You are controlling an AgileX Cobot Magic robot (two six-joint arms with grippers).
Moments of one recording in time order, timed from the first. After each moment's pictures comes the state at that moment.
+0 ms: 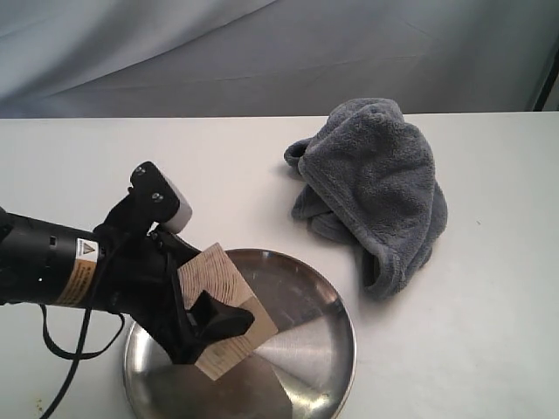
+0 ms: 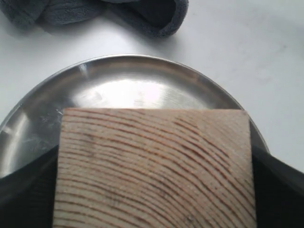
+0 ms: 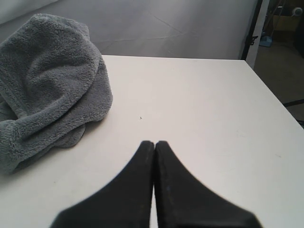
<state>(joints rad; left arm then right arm) -0.49 1.52 -0.64 1.77 -0.50 -1.49 -0.01 0.00 0.00 -0.14 0.35 0.08</state>
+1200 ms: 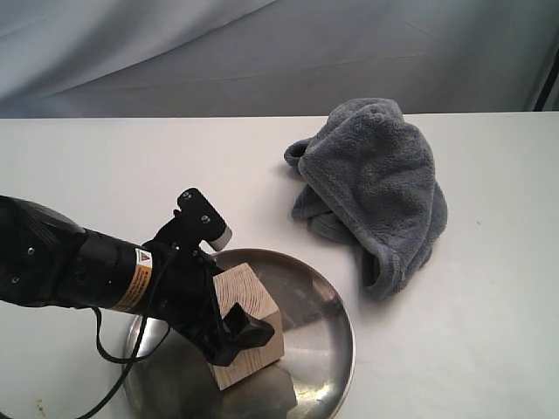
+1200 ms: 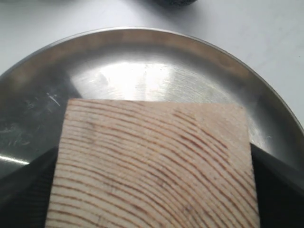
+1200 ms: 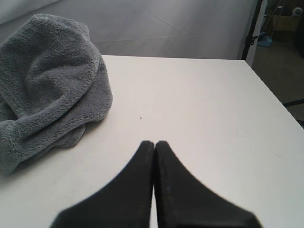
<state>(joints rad) -0.54 1.75 -0.70 1.62 -0.45 -1.35 -0.01 0.00 0.00 -0.14 0.35 0.08</state>
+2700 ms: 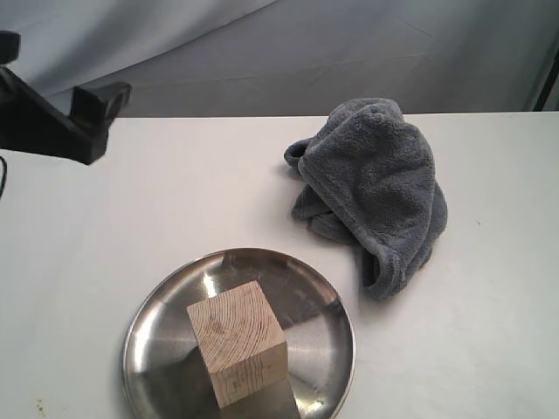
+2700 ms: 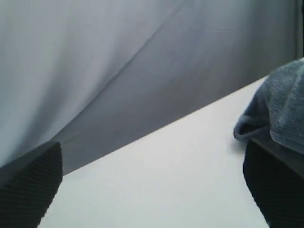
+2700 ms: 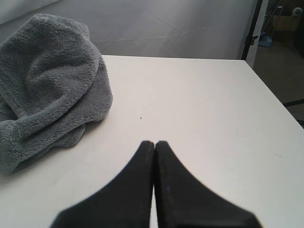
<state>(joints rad) -0.54 1.09 -0.70 1.74 0.26 -1.53 -0.01 0.00 0.00 -0.14 0.35 0.08</state>
